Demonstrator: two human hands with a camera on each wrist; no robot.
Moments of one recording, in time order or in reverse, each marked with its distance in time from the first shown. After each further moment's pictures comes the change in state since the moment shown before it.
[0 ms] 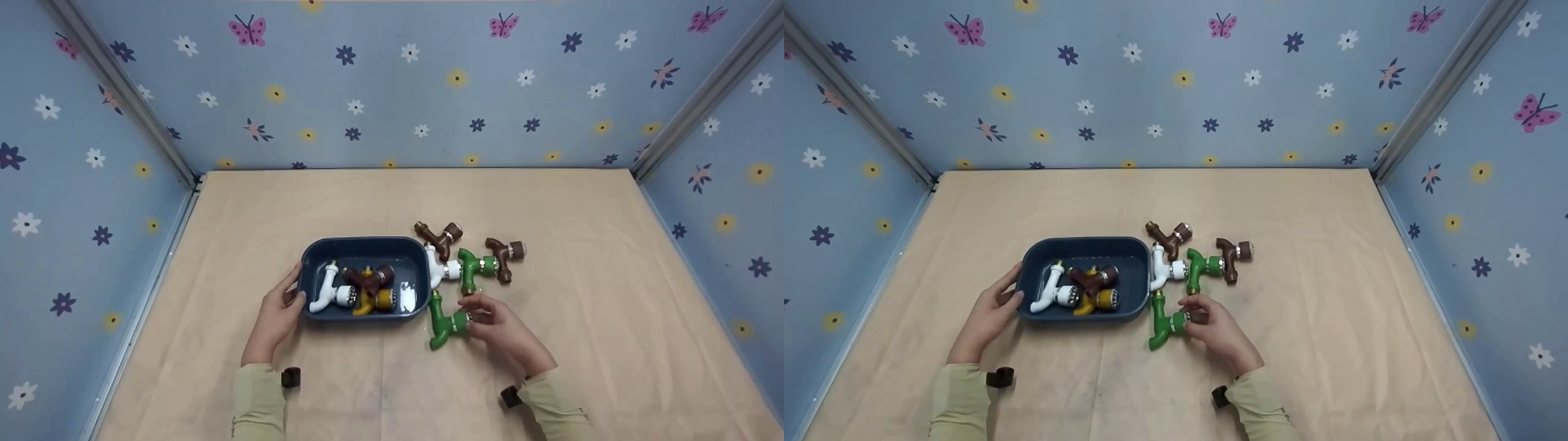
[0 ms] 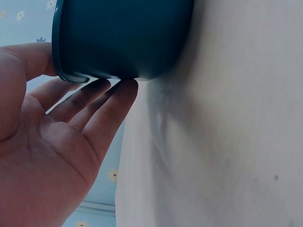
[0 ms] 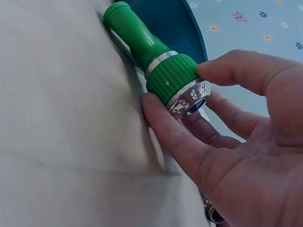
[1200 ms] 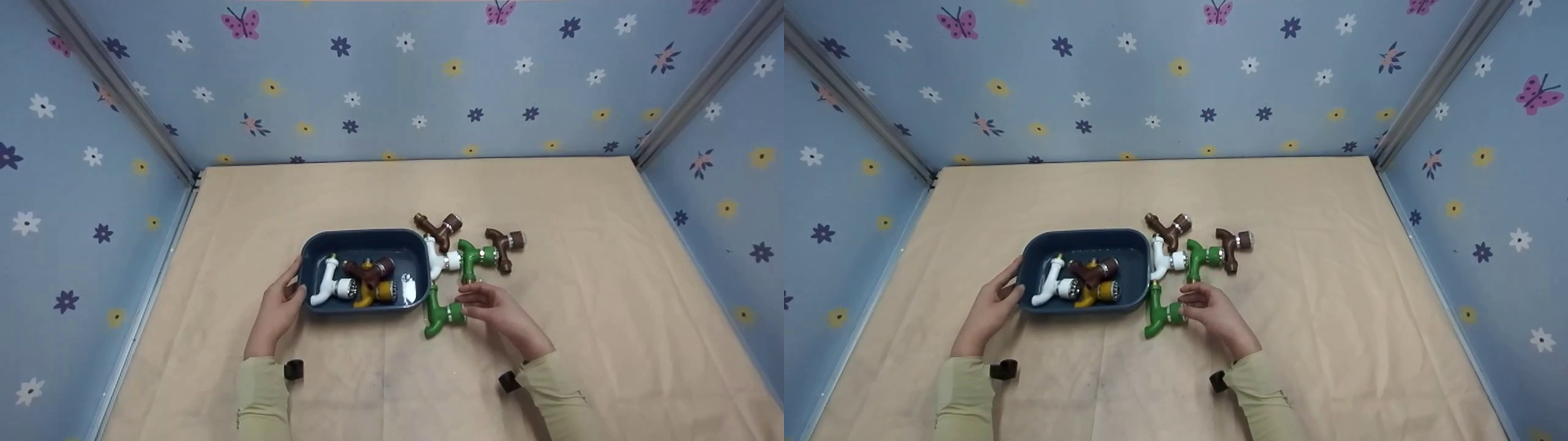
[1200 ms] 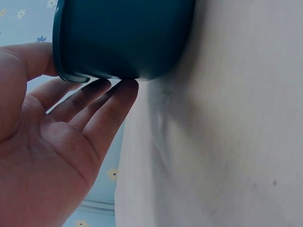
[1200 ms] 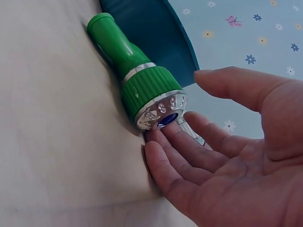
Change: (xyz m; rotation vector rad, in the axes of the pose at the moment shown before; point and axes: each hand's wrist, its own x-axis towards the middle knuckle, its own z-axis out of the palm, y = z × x) left_hand 0.014 -0.032 0.002 -0.011 0.019 0.008; right_hand 0.008 -0.008 0.002 -0.013 0.011 0.026
